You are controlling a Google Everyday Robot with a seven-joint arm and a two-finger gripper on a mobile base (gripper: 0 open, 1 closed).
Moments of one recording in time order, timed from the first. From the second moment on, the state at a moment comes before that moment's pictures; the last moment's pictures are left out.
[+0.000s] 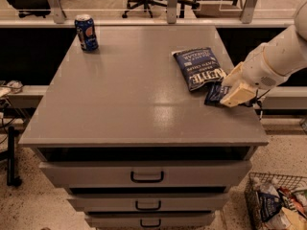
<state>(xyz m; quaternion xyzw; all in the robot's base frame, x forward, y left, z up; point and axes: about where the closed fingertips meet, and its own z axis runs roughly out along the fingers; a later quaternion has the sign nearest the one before) 0.562 -0.217 0.860 -0.61 0.75 0.01 0.26</state>
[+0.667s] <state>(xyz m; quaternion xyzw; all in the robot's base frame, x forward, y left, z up) 0.590 -0.203 0.856 -0.62 0.73 0.01 0.28</state>
